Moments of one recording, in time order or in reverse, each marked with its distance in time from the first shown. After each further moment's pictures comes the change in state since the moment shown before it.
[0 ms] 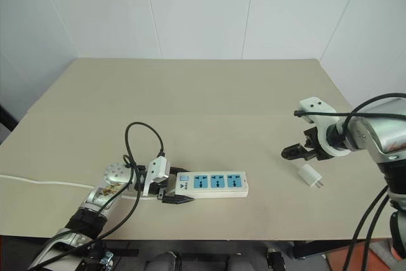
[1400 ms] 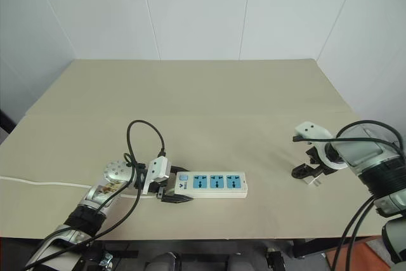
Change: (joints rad) left arm -0.024 0.026 -0.030 0.004 0.009 -0.014 0.005; right arm 0.044 0.065 0.244 0.289 -0.367 -0.319 0.306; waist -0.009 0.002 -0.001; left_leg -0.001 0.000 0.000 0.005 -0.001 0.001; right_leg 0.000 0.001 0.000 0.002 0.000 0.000
